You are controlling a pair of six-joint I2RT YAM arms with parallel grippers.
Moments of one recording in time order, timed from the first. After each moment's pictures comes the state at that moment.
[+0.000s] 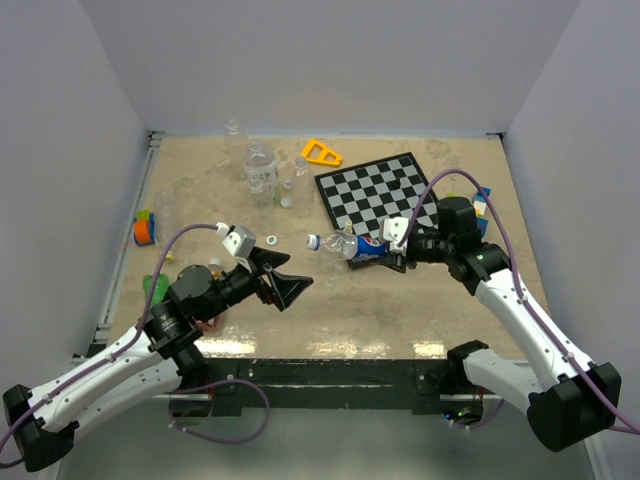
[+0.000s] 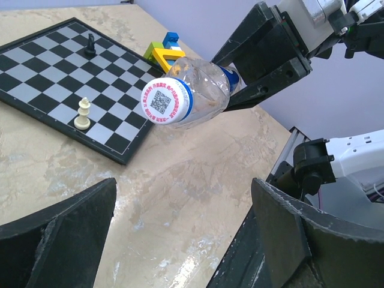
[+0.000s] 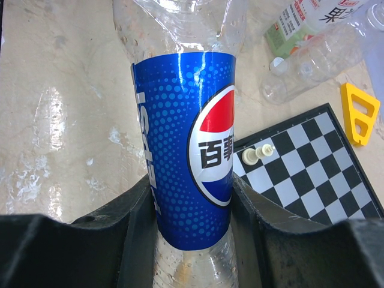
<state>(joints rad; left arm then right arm) -0.86 0.57 0.51 0.06 0.08 -0.44 0.34 1.00 0.84 -0.46 -0.82 -0.84</state>
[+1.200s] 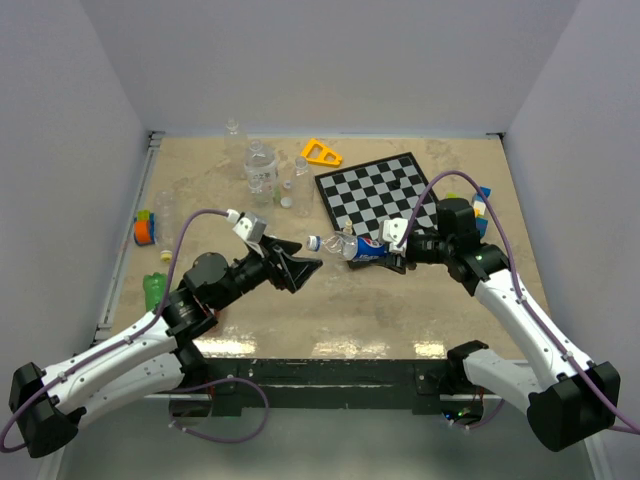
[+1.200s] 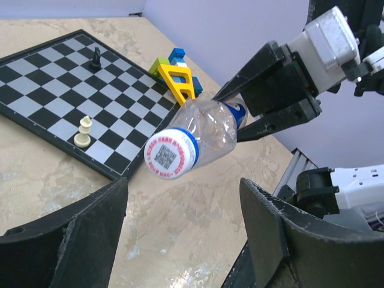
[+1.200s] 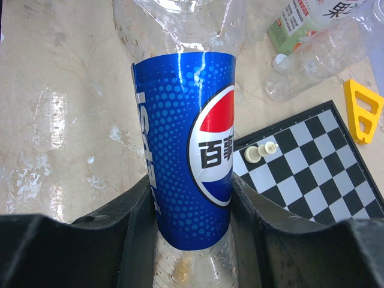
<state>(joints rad) -0.86 0.74 0.54 0.21 0.03 -0.47 0.34 1.00 0.83 -0.45 -0.82 -0.84</state>
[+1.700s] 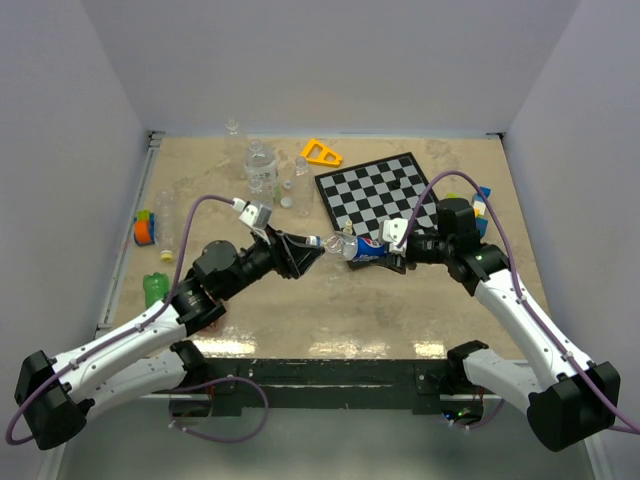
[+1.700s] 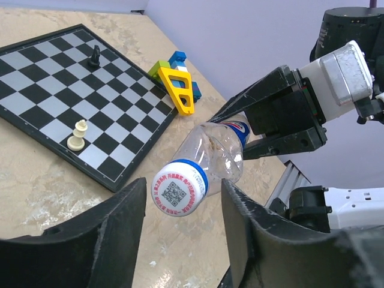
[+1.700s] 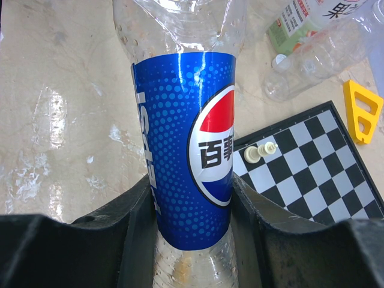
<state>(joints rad) -0.83 0.85 0.60 0.25 0.04 -0.55 0.34 1.00 0.83 -0.45 -0.82 -0.84</state>
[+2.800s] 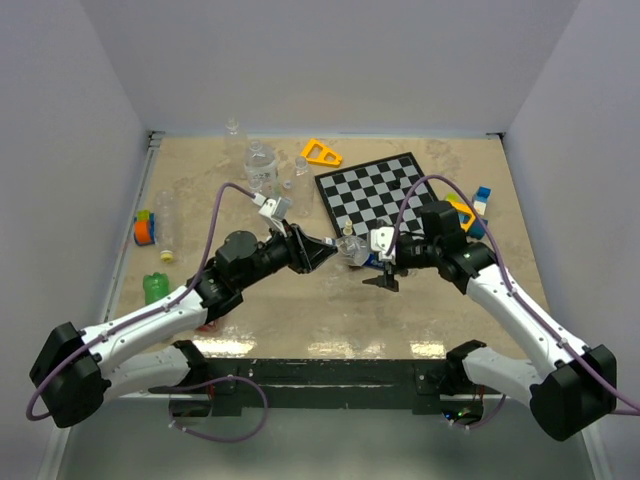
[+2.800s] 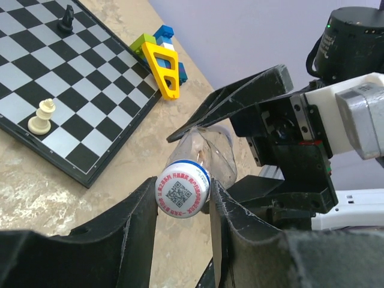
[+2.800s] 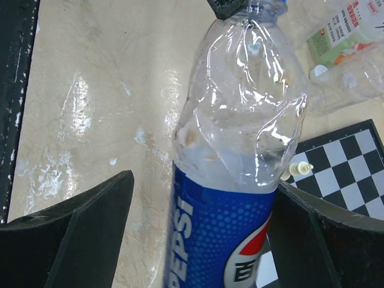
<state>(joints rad) -0.81 1.04 0.62 0.35 0.13 -0.67 0.43 1.06 0.82 -0.48 -0.83 -0.89</state>
